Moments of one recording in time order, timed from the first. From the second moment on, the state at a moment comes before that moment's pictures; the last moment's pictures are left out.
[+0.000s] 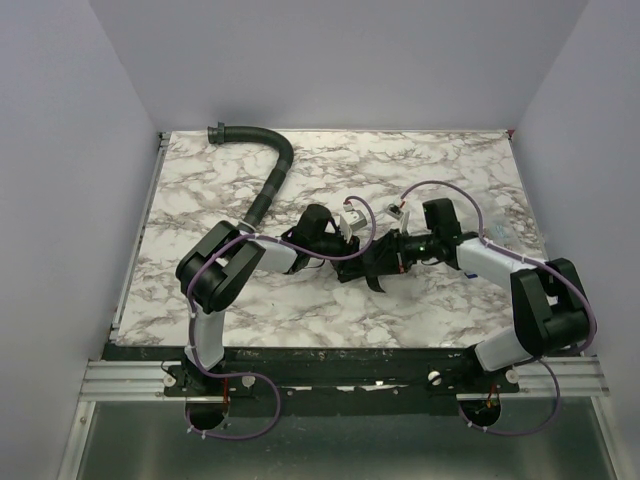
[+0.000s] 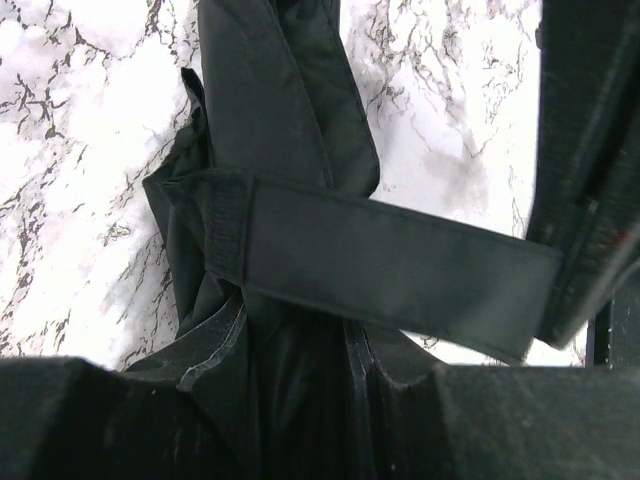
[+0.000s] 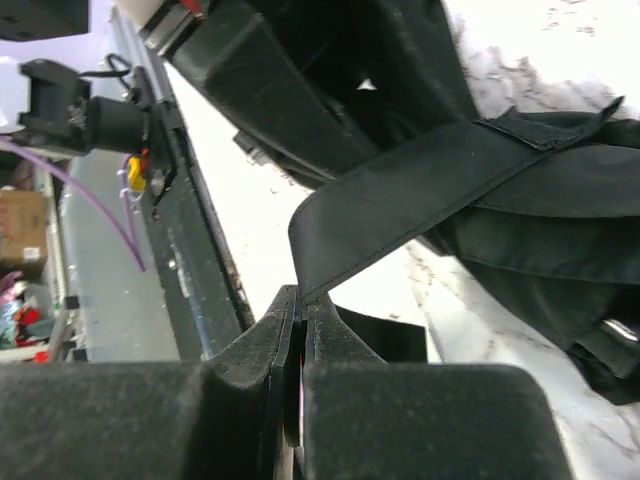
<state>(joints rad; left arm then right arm) -0.68 1.97 0.92 0.47 0.70 -0.12 0.30 1.50 0.73 -0.11 -0.95 0.10</state>
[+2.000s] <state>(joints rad) -0.68 1.95 0.93 0.43 0.68 -0.05 0.29 1.59 0.93 -0.43 -0.83 -1.58</state>
